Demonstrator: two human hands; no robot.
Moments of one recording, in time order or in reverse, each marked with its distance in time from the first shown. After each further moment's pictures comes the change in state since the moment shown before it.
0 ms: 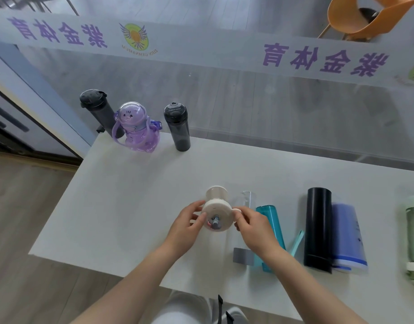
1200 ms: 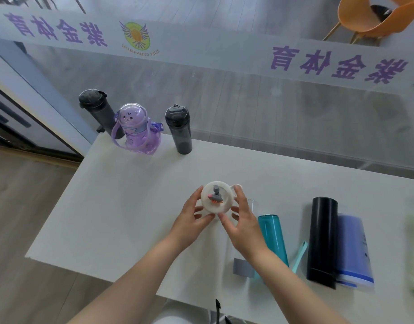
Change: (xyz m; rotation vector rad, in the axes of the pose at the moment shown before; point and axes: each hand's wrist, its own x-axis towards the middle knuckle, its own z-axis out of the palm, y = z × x) left_hand 0.035 0.016 0.001 -0.060 -0.042 -0.002; right_hand 0.026 -0.014 0.020 0.104 0.010 -0.165
